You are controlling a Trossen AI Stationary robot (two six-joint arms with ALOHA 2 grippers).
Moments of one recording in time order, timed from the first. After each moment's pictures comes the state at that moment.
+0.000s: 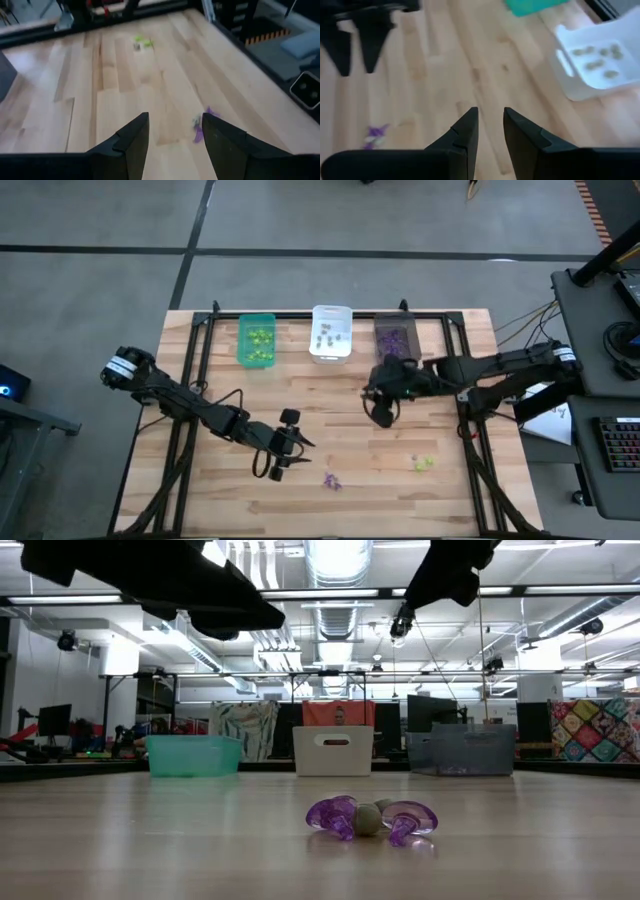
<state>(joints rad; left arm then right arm) -0.42 1.52 0.72 0.35 -0.19 0.00 0.10 1.28 1.11 -0.61 0.20 0.35</state>
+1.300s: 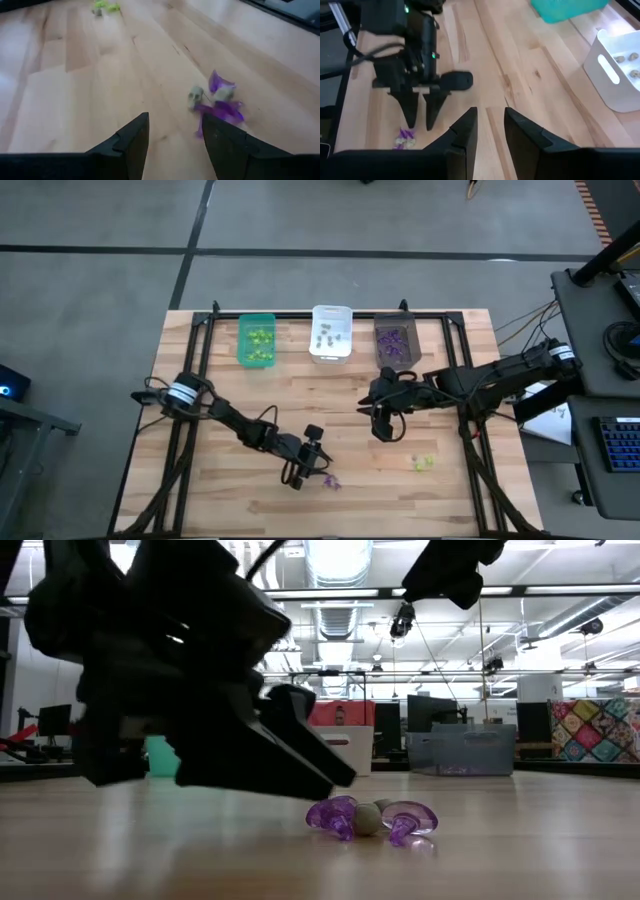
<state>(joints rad) -0.37 2.03 0.77 0.81 -0.04 0.10 0.22 1.28 1.01 -0.42 0.21 0.40</state>
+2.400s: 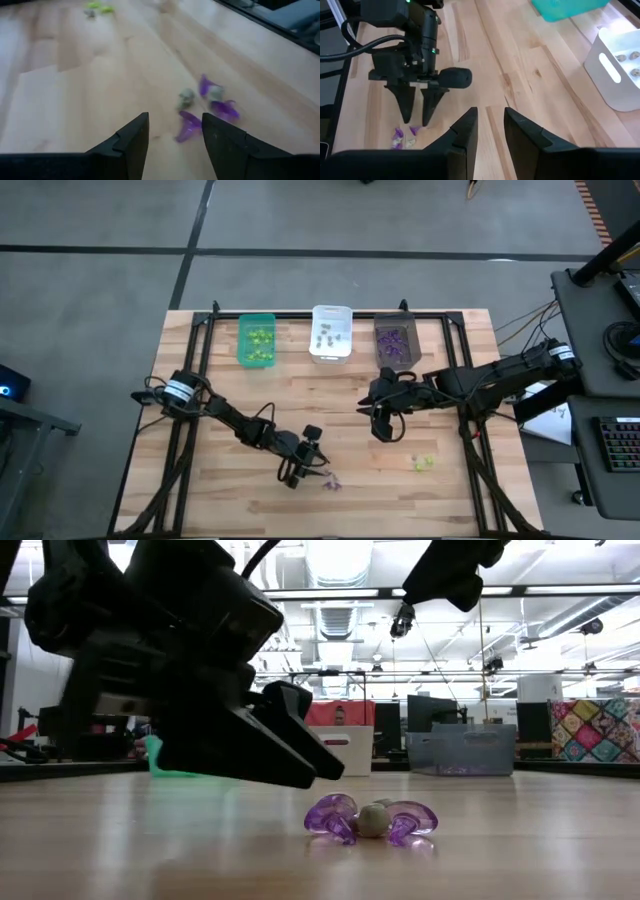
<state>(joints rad) -0.36 2.01 0.76 0.81 0.02 0.07 0.22 1.28 1.01 -0.41 0.21 0.40</state>
